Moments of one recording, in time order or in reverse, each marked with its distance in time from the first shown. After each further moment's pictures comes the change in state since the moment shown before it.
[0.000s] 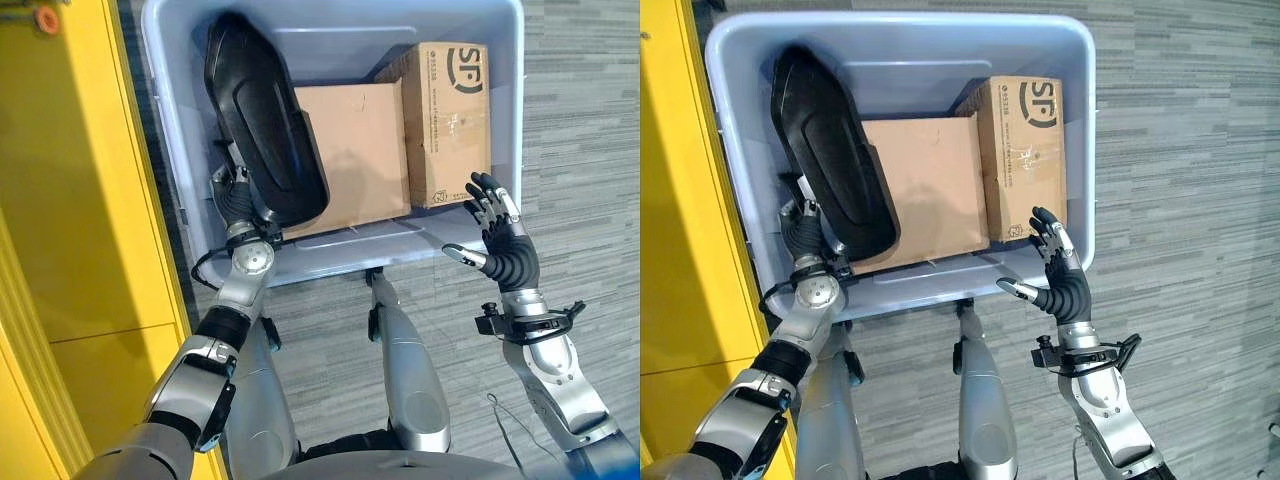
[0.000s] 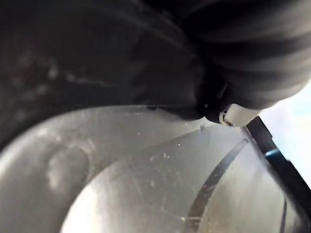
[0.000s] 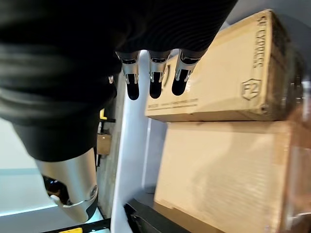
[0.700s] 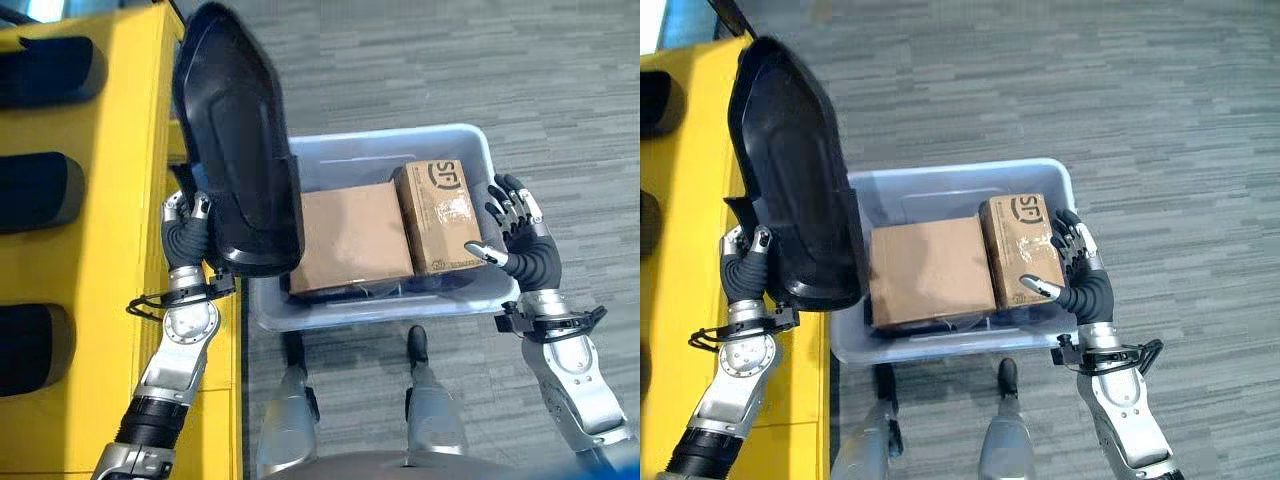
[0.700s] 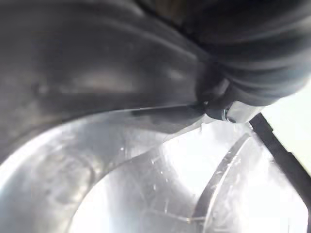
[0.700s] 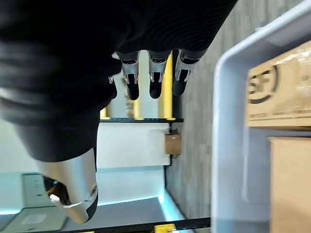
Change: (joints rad) left arm 0.489 0.153 0.182 -0.682 0.139 -0.034 -0.229; right arm 0.050 0.011 -0.122 0.028 0.041 0.022 0.089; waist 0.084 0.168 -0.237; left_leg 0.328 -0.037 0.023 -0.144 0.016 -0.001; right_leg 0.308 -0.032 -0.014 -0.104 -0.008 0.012
